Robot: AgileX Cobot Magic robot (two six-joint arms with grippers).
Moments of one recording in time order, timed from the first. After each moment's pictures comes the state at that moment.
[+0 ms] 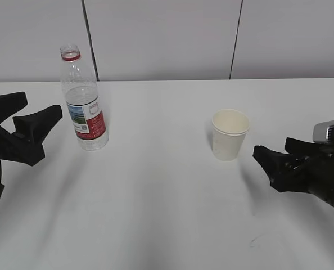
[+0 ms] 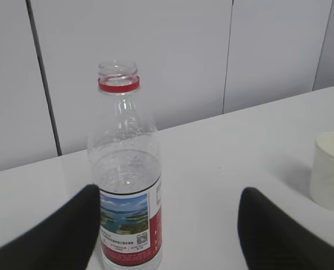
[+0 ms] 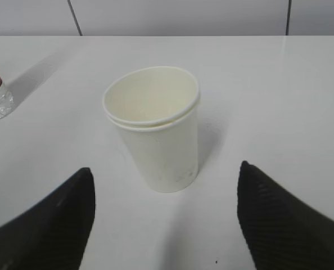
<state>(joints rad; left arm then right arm) -0.20 1.43 -0.30 0.37 -0.99 -0.15 0.08 1.80 -0.30 -0.31 -1.14 0.18</state>
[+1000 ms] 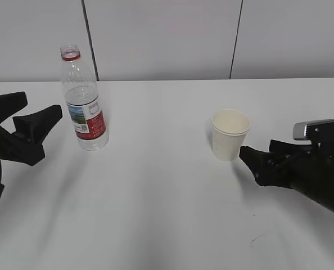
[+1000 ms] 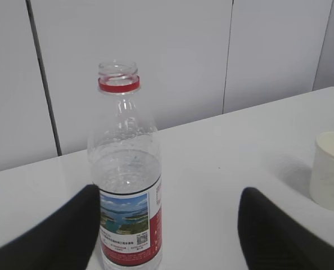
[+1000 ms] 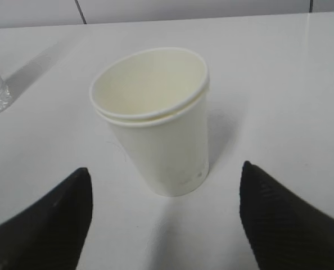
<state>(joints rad) -0.20 1.43 -0.30 0.37 -0.99 -0.15 0.08 1.96 -0.42 -0.35 -1.15 0.23</state>
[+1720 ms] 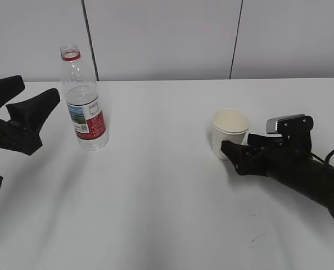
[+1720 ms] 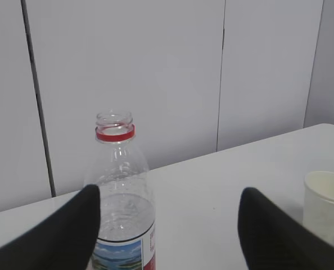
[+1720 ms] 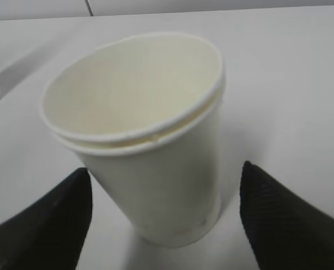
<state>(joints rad) -0.20 1.43 -0.30 0.37 -1.11 -0.15 0.08 2.17 -0.66 -0.42 -1.15 0.24</state>
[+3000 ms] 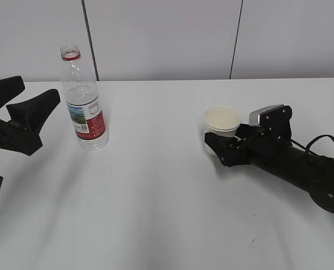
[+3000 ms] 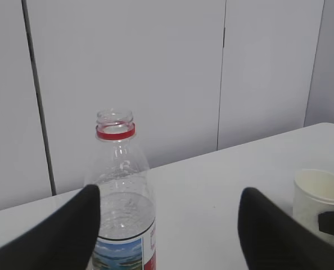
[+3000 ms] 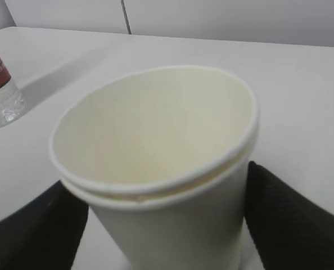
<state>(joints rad) -0.20 1.43 -0.30 0.37 -1.11 -0.15 0.10 2.24 -0.82 -0.52 -1.15 0.24</state>
